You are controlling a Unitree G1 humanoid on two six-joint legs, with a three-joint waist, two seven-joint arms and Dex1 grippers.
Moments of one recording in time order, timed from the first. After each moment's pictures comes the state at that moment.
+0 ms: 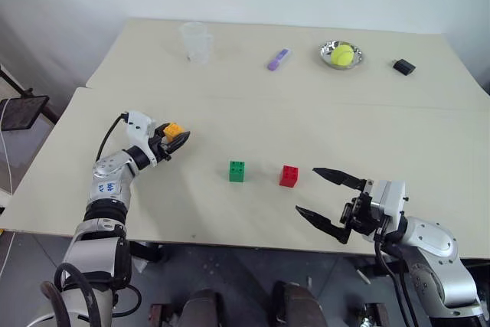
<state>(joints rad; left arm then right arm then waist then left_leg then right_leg) -0.78 0.49 0.19 1.00 -0.23 -0.18 -0.81 0.06 -0.54 -0.09 -0.33 0.51 -0.04 0.97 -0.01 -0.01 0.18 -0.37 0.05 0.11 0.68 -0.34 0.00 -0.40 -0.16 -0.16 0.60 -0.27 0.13</state>
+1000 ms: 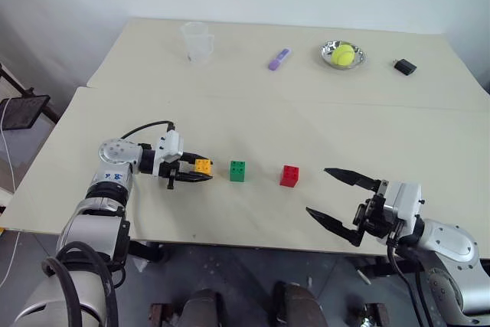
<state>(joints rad) -0.95 0.54 -0.03 1.22 -0.07 -0.48 -1.50 0.11 -0.59 -0.16 -0.39 0.52 -0.02 0.97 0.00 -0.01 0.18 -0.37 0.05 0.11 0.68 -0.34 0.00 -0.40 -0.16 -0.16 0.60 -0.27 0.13</state>
